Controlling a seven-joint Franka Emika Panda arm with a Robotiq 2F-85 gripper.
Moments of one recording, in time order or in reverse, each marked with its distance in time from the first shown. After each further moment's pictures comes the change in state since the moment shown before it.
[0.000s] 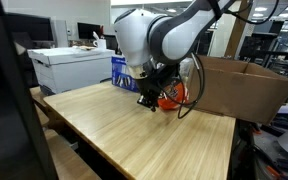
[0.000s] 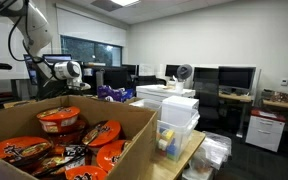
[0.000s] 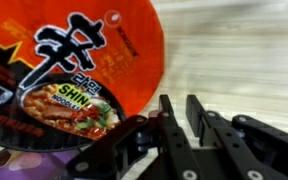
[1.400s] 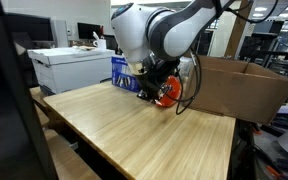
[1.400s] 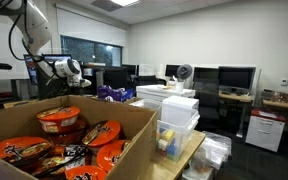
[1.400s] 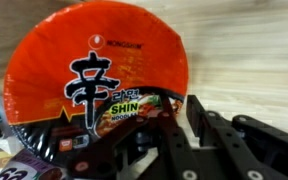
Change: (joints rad) arm 0.006 -0.012 -0.001 0.026 -0.100 -0.071 0.121
